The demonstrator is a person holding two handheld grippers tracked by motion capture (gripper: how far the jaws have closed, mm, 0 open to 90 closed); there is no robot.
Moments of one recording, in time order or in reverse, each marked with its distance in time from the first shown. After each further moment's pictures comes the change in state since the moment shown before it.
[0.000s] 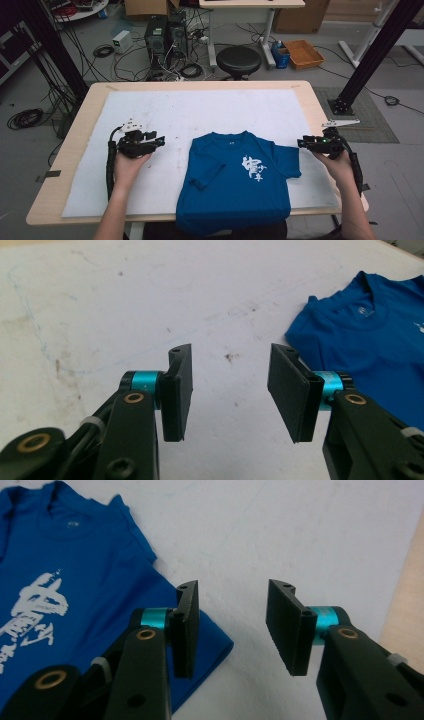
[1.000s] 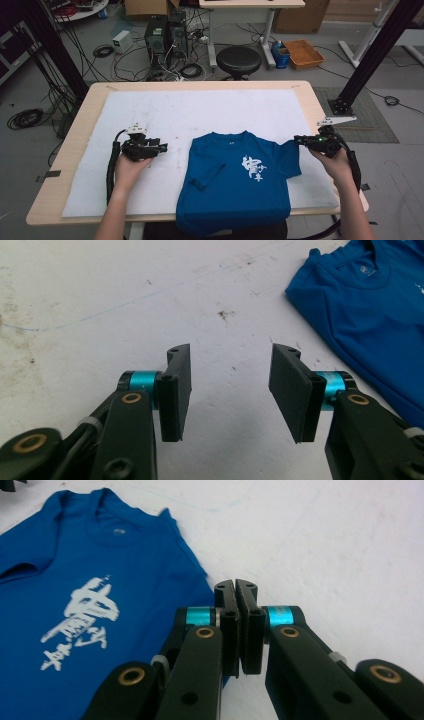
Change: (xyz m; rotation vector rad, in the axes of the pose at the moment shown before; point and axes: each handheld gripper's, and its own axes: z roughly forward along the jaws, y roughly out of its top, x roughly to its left) left arm 0.002 -0.010 0.017 0.118 -0.041 -0.001; right arm 0.037 0.023 -0.013 -0.017 0.055 -0.096
